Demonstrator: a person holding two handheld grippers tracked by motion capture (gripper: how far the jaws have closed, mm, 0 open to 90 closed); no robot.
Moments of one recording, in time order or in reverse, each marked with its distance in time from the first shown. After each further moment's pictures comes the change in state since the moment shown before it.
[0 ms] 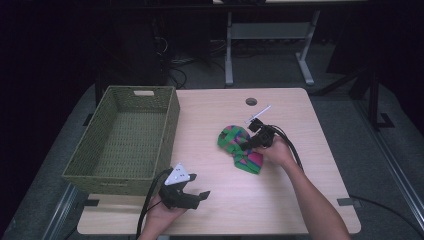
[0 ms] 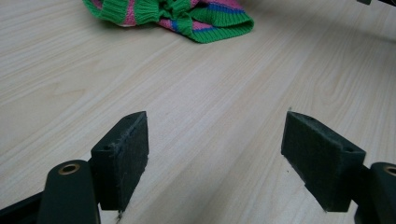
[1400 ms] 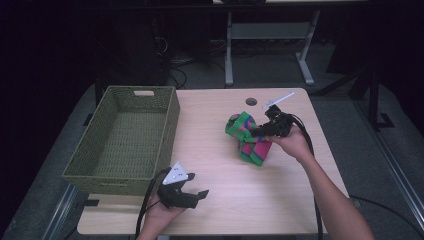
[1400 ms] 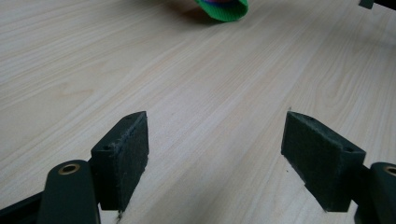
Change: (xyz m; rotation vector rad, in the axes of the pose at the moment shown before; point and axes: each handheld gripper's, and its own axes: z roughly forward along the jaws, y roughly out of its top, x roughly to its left) left arm 0.002 0.000 -0.002 -0.003 0.006 0.001; right arm 0.002 0.002 -0.078 -0.161 -0.002 0.027
